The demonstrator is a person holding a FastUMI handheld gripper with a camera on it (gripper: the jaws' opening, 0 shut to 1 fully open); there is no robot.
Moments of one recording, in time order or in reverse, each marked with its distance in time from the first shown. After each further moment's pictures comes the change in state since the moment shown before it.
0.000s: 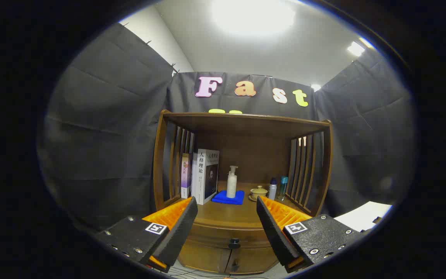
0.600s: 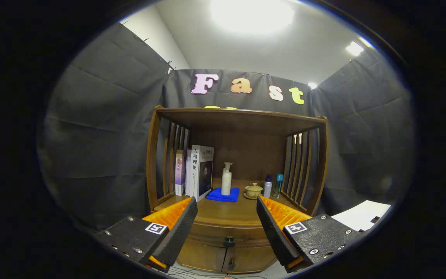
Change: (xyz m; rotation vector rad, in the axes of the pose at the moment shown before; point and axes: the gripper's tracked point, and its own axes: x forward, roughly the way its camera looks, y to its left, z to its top) arm 0.006 -0.023 -0.010 0.033 0.023 -0.038
